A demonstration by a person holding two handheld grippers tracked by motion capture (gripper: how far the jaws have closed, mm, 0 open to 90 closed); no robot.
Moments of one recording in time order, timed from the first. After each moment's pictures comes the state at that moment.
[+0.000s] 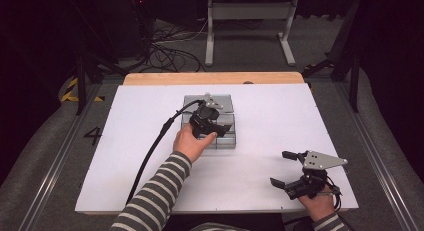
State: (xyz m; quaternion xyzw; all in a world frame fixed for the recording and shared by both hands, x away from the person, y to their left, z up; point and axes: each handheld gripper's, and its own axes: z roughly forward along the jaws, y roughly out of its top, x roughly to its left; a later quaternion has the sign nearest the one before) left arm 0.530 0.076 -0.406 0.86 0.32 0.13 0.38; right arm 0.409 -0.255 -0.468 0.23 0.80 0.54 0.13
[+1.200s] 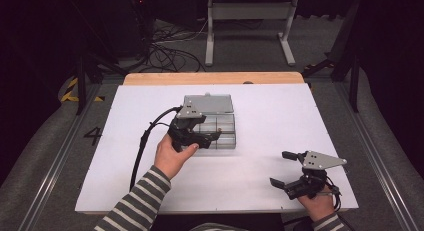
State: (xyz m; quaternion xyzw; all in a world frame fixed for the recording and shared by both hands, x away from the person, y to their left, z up) left arm 0.472 0.125 -0.376 0.83 0.30 0.13 0.46; right arm 0.409 -0.254 -0.469 0.24 0.80 0.54 0.13
